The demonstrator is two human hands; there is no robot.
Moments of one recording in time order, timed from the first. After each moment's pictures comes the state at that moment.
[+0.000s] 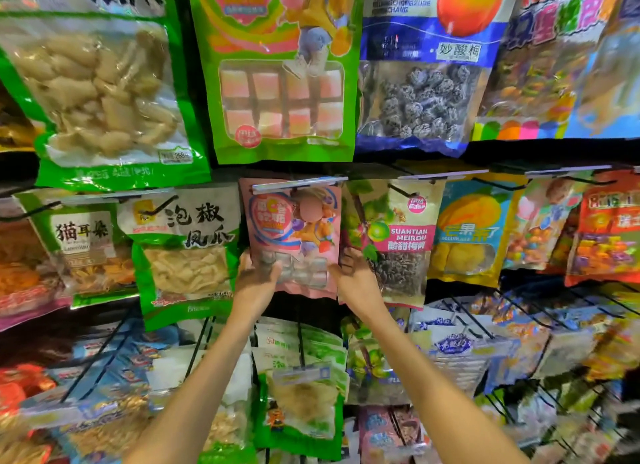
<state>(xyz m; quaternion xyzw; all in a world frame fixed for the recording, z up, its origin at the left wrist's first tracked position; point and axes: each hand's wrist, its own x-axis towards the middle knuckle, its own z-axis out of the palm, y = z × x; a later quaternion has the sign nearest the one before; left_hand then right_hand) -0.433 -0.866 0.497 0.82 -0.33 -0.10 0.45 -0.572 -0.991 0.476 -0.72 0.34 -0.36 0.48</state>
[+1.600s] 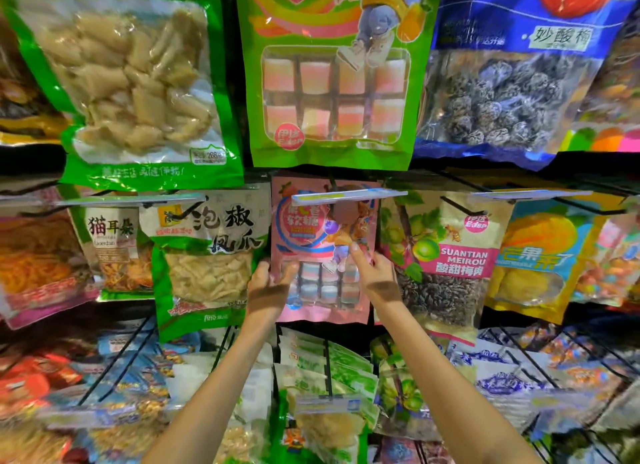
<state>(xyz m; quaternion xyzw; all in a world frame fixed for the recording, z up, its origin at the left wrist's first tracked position) -0.397 -0.876 0.482 0.75 -0.25 -0.12 0.61 -0.521 -1.013 0.496 -0.71 0.34 -0.39 0.47</state>
